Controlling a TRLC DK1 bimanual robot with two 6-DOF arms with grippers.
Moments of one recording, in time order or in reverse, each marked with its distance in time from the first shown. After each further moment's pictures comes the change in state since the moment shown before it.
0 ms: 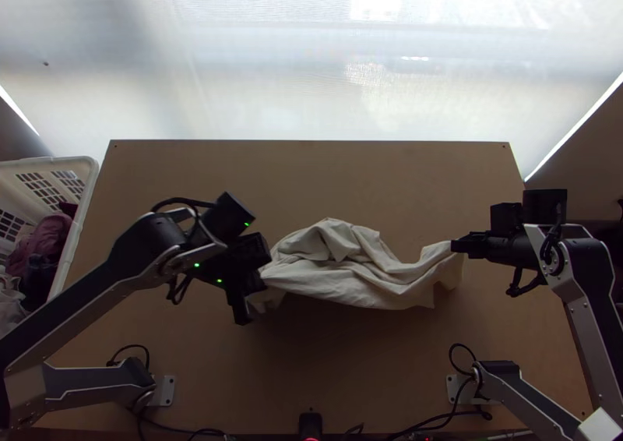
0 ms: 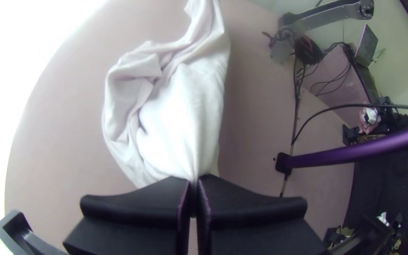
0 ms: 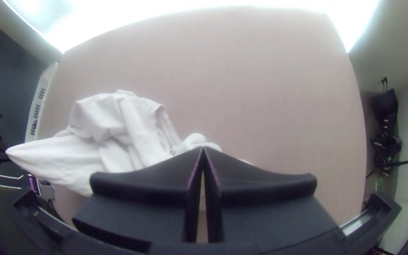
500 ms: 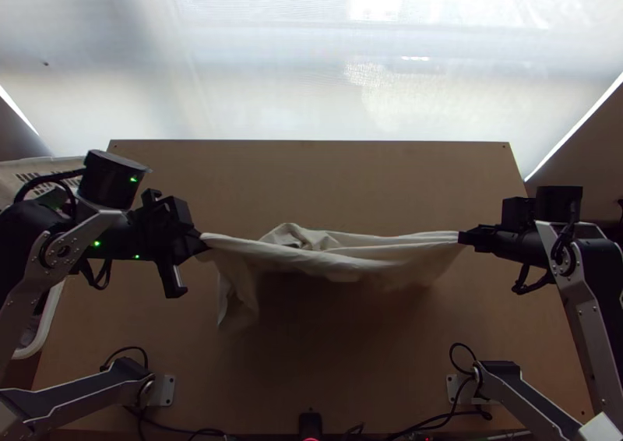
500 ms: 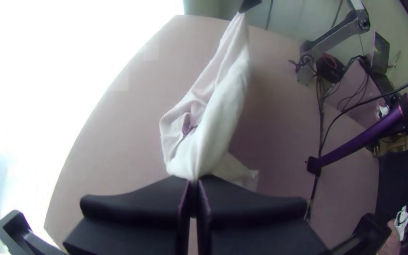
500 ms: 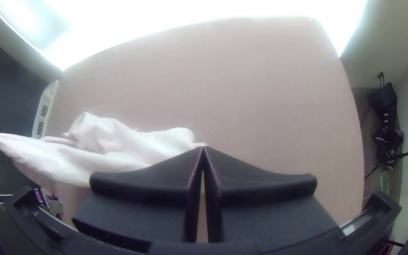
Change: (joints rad) left arm 0.352 -0.150 0.146 -0.098 0.047 0.294; right arm -0.031 -0.007 0.053 -0.007 -0.005 0.053
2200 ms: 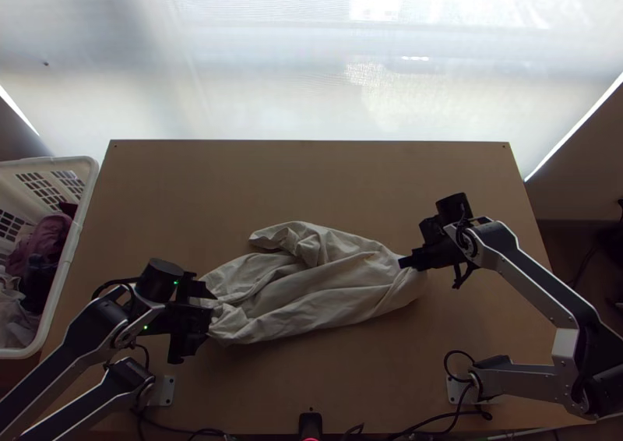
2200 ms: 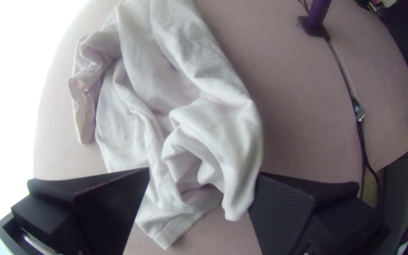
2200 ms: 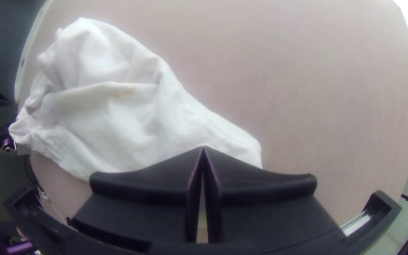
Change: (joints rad) left arm -0.093 -0.405 -1.011 0.466 -0.098 0.458; right arm 0.277 0.354 -0.230 0.273 0.030 -0.094
